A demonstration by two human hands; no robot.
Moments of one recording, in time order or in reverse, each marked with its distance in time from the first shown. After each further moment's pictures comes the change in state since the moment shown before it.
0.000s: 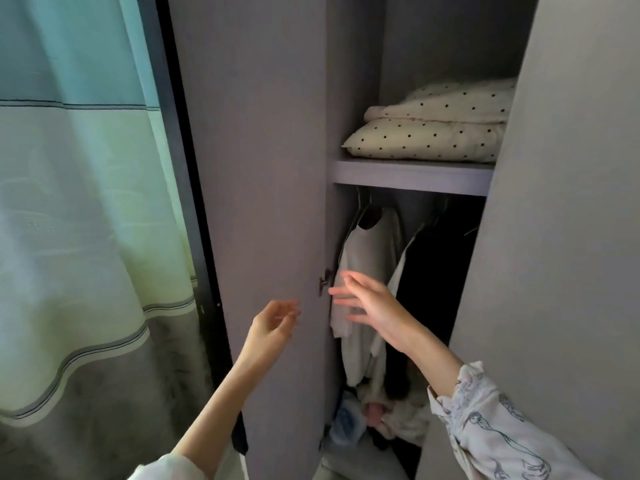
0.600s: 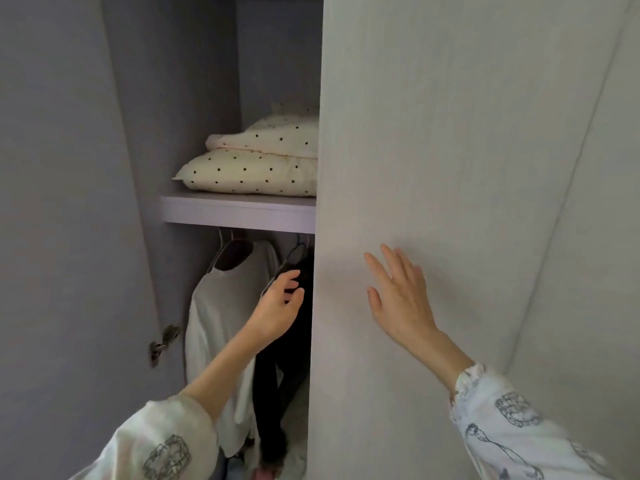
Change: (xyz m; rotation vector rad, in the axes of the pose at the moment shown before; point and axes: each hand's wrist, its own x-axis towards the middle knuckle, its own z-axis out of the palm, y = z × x) left_hand 0.126 0.092 0.300 0.196 -0.331 0.257; right_hand -0.015 0.000 -0.328 -1.384 0.670 -0.289
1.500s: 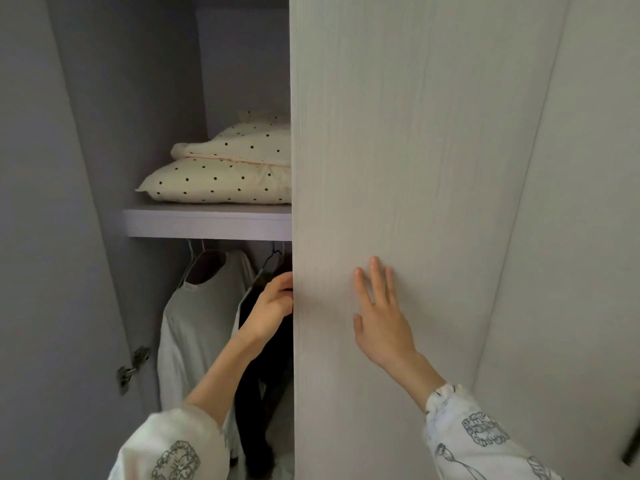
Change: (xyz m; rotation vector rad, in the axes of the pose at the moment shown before) left_hand 0.006 0.018 0.005 -0.391 -0.199 0.006; right_hand -0.024 -0.008 0.016 -0.028 -0.098 0.134
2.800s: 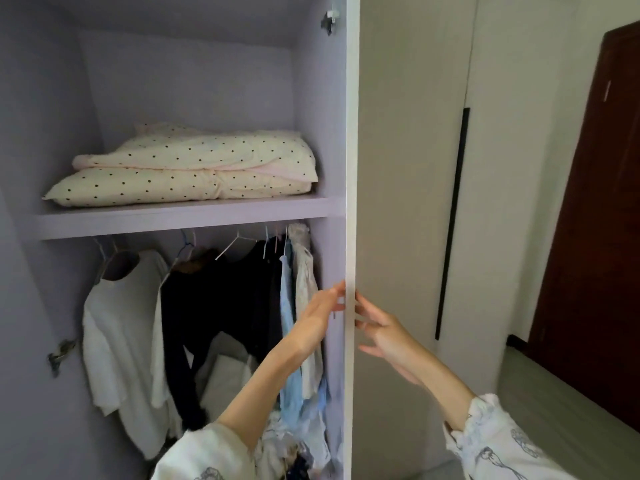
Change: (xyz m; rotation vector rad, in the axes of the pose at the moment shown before) left_hand -0.237 0.112 0.192 -0.006 -0.491 0.077; right_hand -0.280 0.029 -0.181 1.119 -0.139 0.554
